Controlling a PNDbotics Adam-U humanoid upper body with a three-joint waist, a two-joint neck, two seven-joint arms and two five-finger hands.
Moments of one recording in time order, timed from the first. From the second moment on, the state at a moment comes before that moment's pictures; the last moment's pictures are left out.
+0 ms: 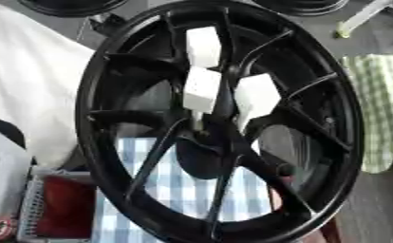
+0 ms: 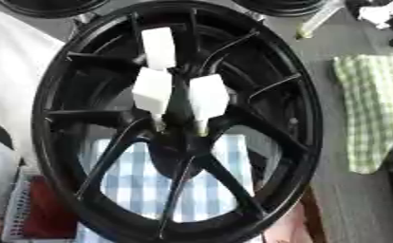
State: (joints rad) left arm -0.23 0.25 0.11 -1.98 0.13 -0.05 0.44; right arm -0.36 -1.09 -0.20 -1.68 -0.01 0.11 0.31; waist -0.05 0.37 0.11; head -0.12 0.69
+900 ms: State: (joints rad) left arm -0.22 0.25 0.12 -1.98 0.12 -0.06 0.45; right arm -0.12 -0.96 -0.33 -1.42 0.18 0.28 0.05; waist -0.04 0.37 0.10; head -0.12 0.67
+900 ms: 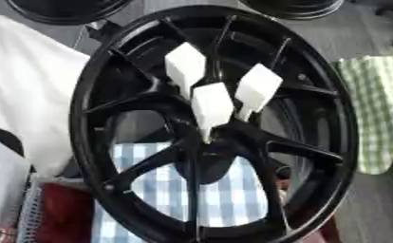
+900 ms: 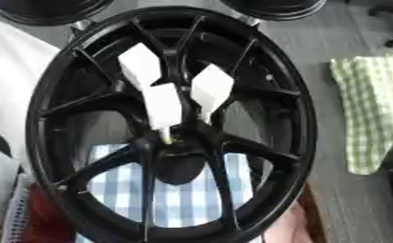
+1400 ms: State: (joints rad) left arm -0.22 0.25 0.12 -1.98 0.12 -0.06 0.45; right arm -0.11 -0.93 -0.36 -1.36 0.21 0.33 0.08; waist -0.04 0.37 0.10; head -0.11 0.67
